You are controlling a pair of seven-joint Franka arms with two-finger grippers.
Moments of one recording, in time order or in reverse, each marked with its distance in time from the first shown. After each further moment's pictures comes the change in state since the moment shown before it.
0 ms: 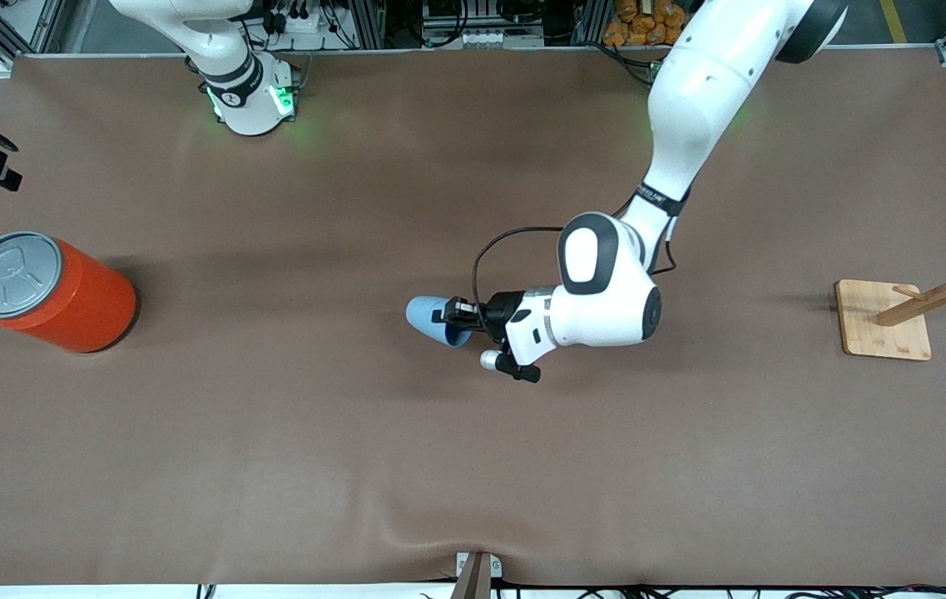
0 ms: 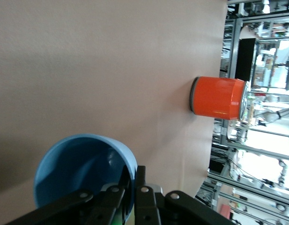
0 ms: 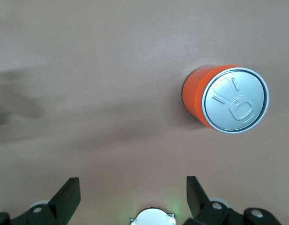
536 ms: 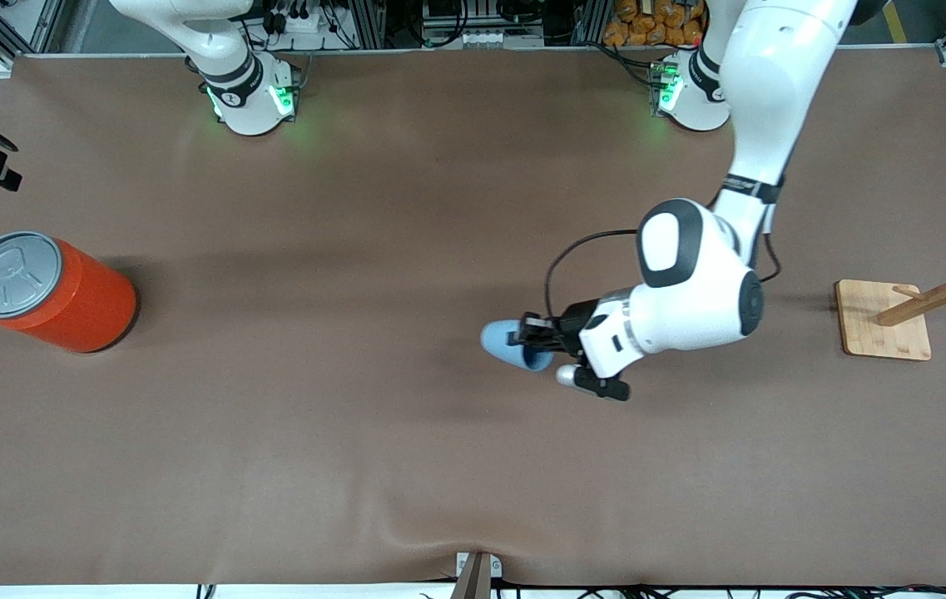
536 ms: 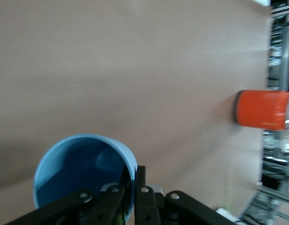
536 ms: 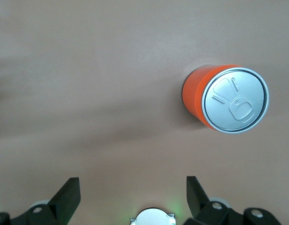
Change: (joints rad) left arm 0.156 -0.167 0.005 -0.108 0.347 -0.058 -0.068; right arm 0.000 0.000 0.000 0.000 0.000 0.000 0.000
